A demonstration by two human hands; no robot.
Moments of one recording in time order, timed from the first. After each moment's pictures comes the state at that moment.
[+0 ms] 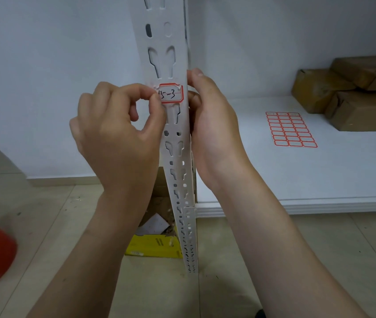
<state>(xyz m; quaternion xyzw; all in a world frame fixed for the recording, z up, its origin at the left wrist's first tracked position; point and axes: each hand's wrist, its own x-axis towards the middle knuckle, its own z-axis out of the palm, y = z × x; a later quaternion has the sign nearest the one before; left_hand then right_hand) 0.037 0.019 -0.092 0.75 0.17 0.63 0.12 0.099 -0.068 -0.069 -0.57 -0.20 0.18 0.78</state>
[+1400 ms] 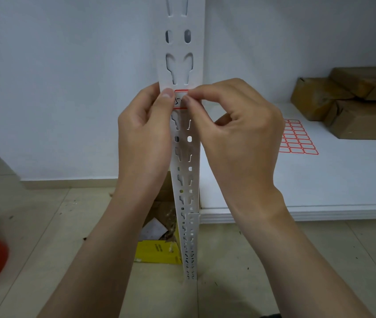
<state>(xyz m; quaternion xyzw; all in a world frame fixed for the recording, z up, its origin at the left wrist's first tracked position) 0.034 0.009 -0.068 0.69 0.12 0.40 0.59 0.102 -0.088 -0.087 -0.68 -0.34 -0.40 0.51</state>
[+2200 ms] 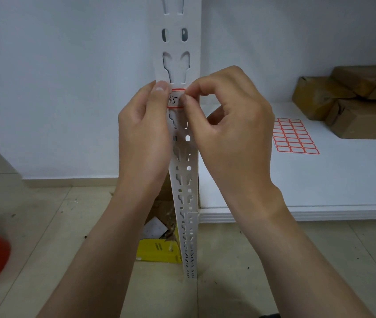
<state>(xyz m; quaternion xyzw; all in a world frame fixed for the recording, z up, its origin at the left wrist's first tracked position) 0.035 0.002 -0.062 0.68 0.15 0.39 0.60 0.102 -0.086 -0.082 -0.70 -0.36 -0.34 0.52</state>
